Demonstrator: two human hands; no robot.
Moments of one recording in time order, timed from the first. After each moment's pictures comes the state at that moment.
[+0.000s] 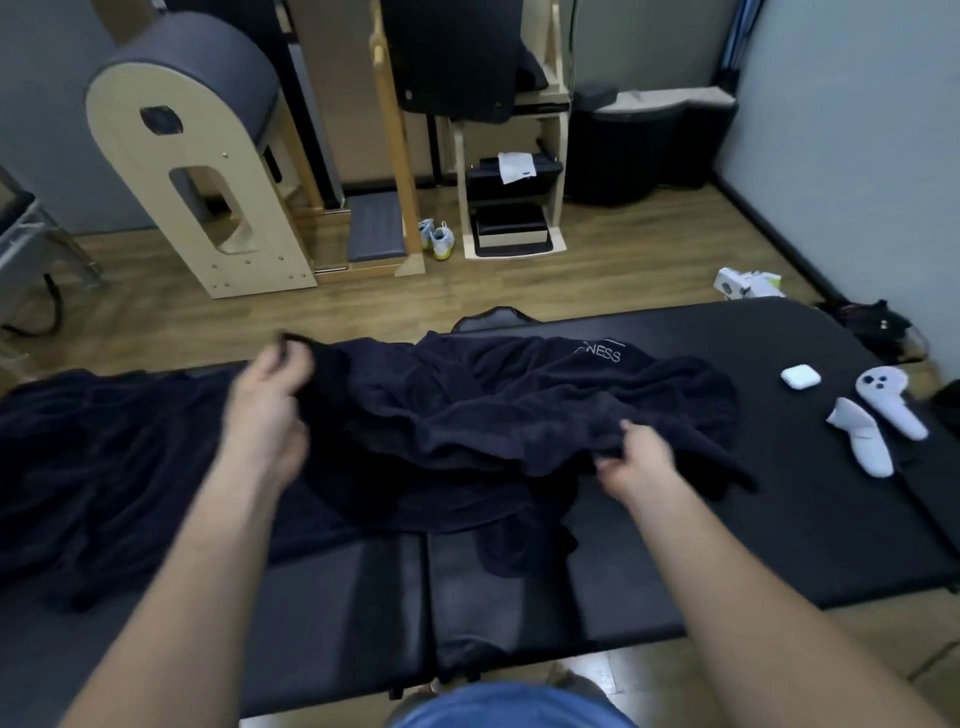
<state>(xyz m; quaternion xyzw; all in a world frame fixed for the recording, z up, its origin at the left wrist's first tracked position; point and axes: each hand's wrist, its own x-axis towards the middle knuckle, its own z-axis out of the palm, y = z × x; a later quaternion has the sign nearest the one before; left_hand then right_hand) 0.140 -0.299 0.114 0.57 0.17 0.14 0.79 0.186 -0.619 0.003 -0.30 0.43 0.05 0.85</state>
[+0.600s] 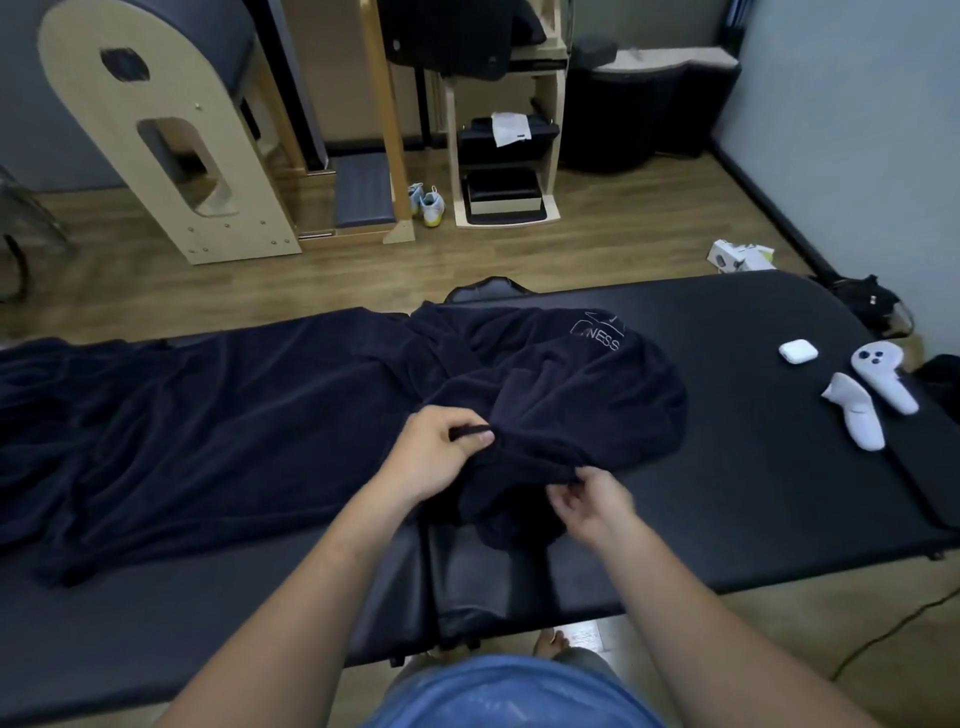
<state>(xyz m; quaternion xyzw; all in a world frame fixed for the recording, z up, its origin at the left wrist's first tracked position) 0.136 -0.379 0.030 0.85 0.02 -0.12 0.52 0.132 -0.576 -0.042 -0.38 0.48 0.16 0.77</state>
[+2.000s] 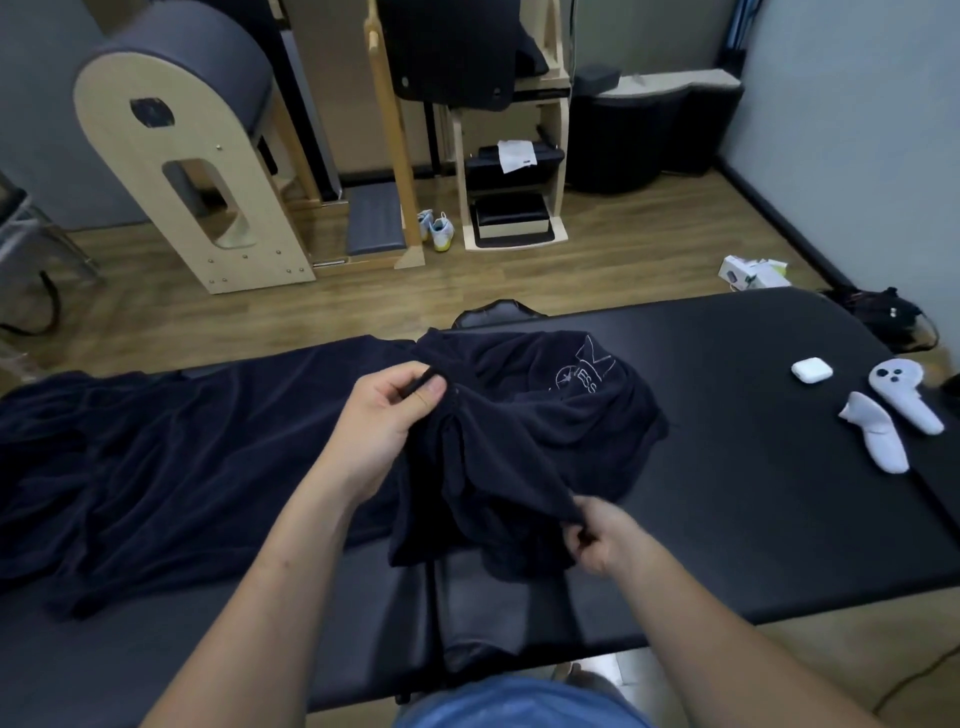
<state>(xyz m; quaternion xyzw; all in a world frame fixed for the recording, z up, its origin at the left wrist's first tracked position) 0.147 -0.356 0.103 0.69 0.00 -0.04 0.72 0.152 -0.588 -0.071 -0.38 0.48 0.26 0.75</state>
